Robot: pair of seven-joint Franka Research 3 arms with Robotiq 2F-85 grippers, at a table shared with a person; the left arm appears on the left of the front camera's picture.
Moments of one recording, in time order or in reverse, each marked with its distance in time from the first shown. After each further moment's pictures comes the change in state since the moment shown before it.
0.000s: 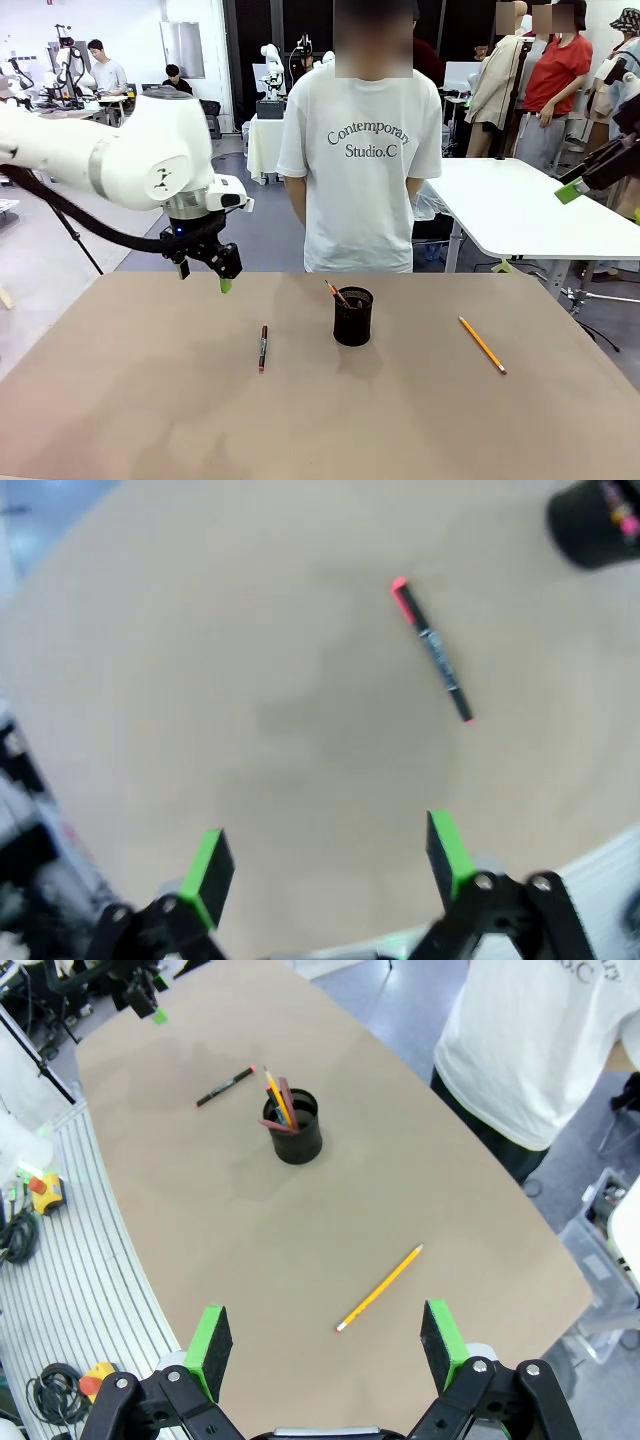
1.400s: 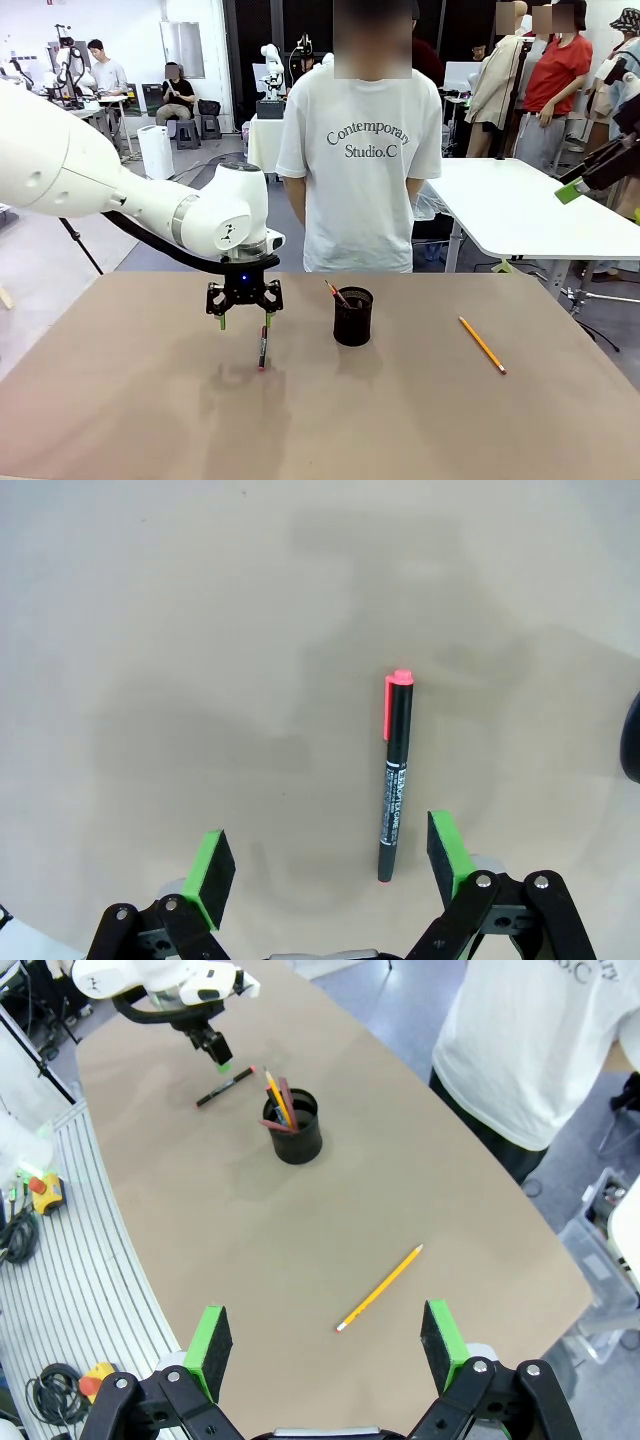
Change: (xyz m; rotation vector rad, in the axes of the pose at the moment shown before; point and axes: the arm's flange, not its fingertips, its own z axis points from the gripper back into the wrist) left arm 0.055 -0.052 -0.123 -0.017 0.114 0.466; right arm 0.000 0.000 0.000 0.000 0.000 0.000
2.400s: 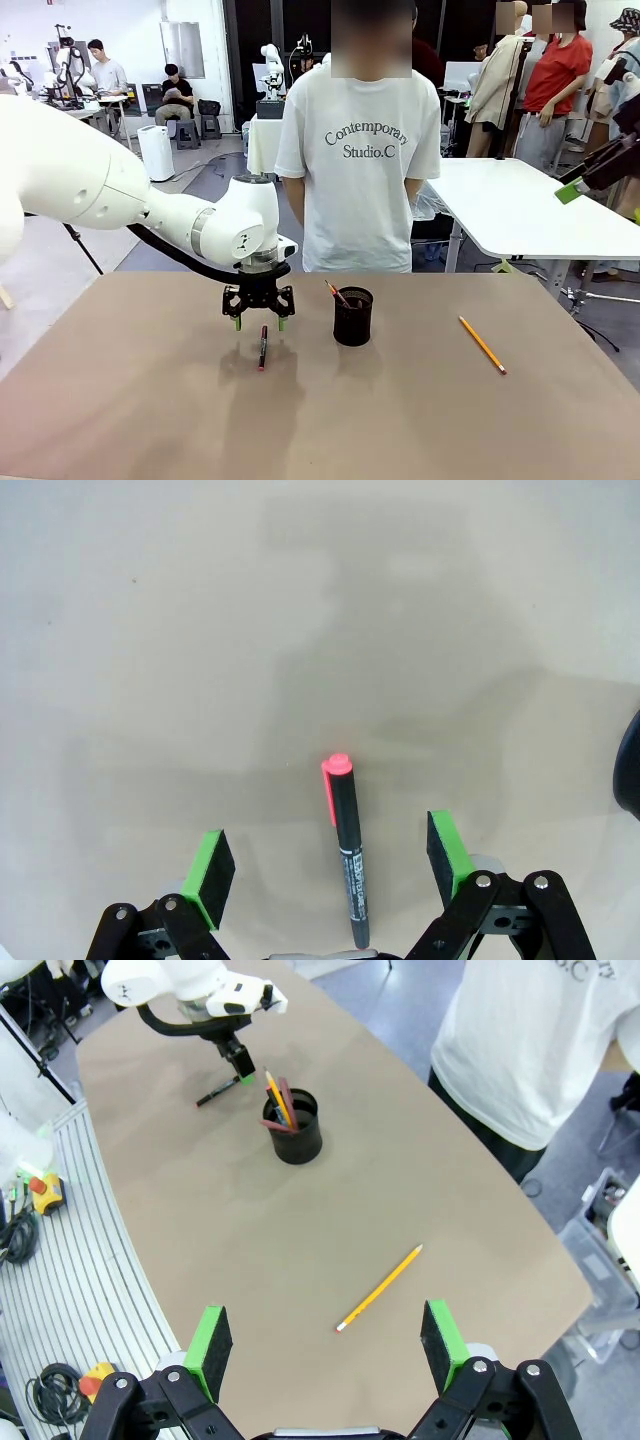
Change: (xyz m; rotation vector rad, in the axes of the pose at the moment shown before) left arm 0.029 -0.024 -0.035 -0.035 0.003 -0.125; right arm 0.000 0.000 0.000 0.000 0.000 0.000
